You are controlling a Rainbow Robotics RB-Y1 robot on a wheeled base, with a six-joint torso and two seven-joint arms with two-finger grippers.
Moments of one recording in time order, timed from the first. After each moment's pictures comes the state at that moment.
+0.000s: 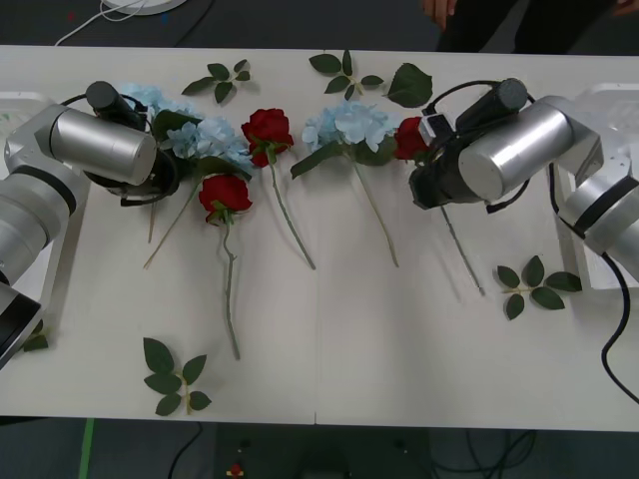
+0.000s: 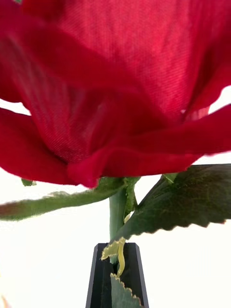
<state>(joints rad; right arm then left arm) -0.83 -0.65 0.65 -1.27 -0.75 1.06 1.32 -0.94 0.52 -0.49 -0.68 0.55 0.89 -1.24</state>
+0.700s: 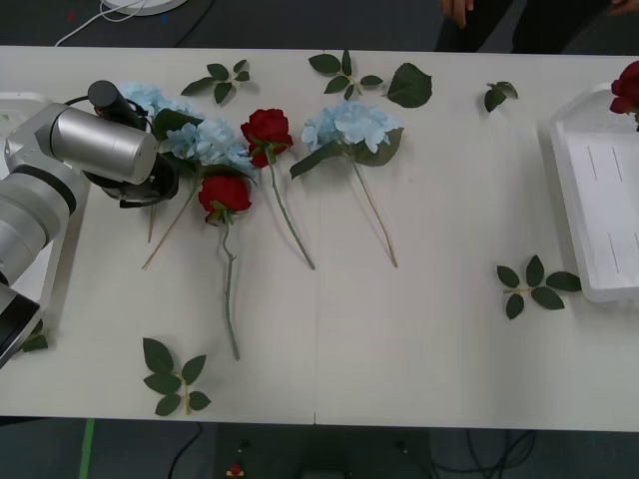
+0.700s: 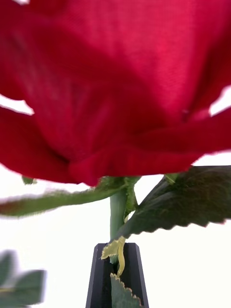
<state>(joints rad) -0.83 -1.16 0.52 -1.12 -1.08 1.14 1.61 -0.93 0.52 -0.50 -0.69 0.55 0.92 -1.24</state>
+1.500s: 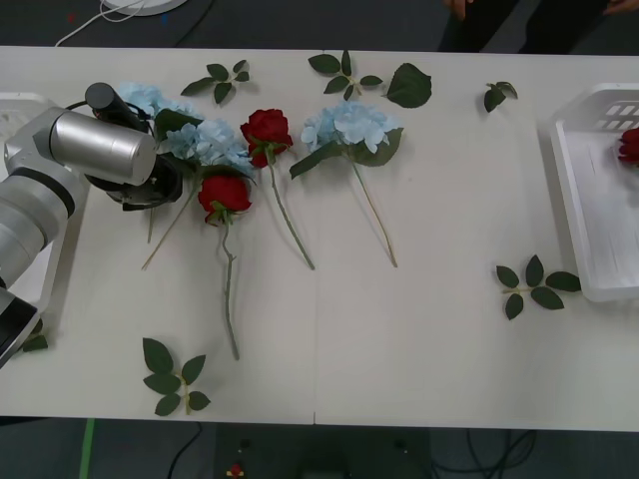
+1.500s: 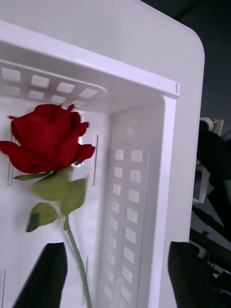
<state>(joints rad) -0.83 -1.15 0.52 -0.92 -0.82 0.92 1.64 -0.93 0.53 -0.51 -0.70 0.62 0.92 -1.24</state>
